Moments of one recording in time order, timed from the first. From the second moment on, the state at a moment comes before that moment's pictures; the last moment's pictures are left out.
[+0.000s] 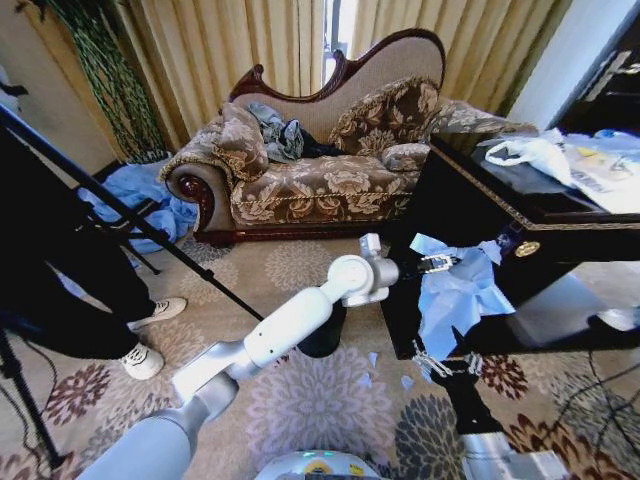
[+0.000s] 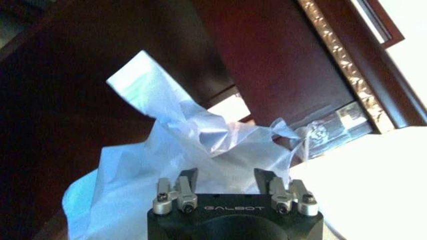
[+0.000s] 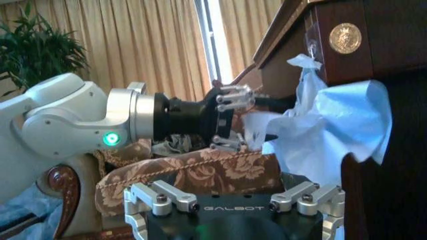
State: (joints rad) left arm 0.30 -1.49 0.37 -1.62 -1.73 0.48 -0.41; right arm -1.95 1.43 0.69 2.34 0.42 0.26 -0.17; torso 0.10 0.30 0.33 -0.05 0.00
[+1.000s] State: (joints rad) left arm 0.40 -1.39 0.32 -1.63 -1.74 0.49 -0.38; right arm -1.95 1.43 0.69 2.33 0.44 0.28 -0.17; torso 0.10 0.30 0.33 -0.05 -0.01
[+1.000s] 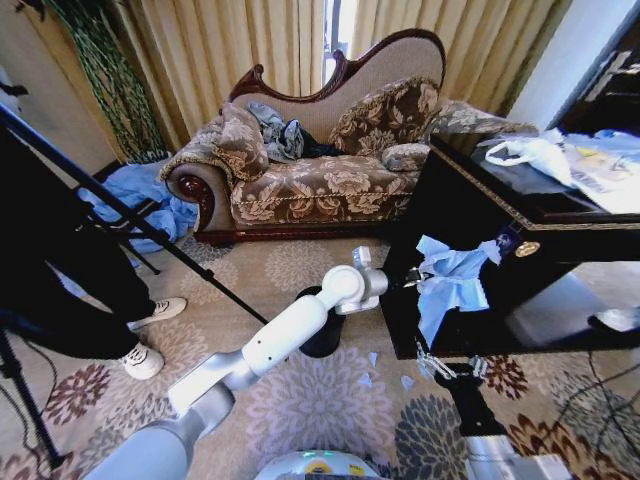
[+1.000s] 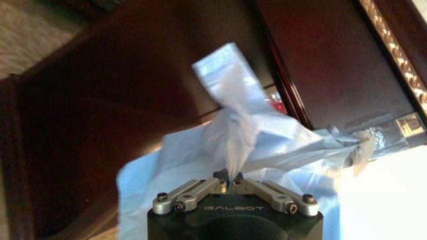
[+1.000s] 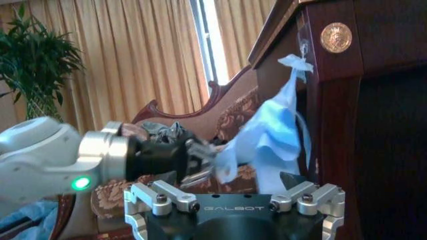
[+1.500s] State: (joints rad) left arm 0.62 -1.24 0.12 -1.80 -1.74 0.49 -0.39; right arm -1.92 1.36 0.72 2.37 0.47 0.23 -0.13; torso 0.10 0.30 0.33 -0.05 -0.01
